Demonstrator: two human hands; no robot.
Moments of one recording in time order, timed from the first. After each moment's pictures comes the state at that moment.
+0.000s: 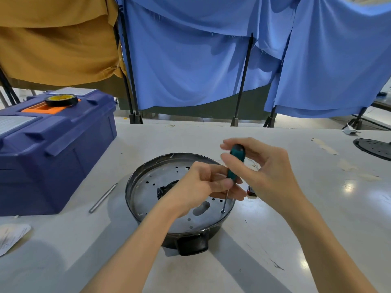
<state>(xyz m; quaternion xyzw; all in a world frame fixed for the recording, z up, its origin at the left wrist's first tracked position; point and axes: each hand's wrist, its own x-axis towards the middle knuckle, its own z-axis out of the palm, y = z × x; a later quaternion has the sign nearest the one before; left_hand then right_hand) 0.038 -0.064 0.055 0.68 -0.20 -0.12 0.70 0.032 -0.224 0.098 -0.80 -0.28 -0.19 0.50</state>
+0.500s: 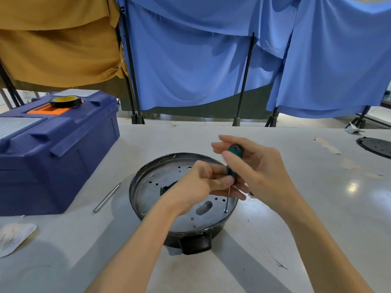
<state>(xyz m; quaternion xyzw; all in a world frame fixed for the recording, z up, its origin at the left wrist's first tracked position) 0.037 -0.062 0.059 0.65 -0.21 -0.13 0.72 0.037 -0.218 0.090 -0.77 -0.30 -0.13 0.55</state>
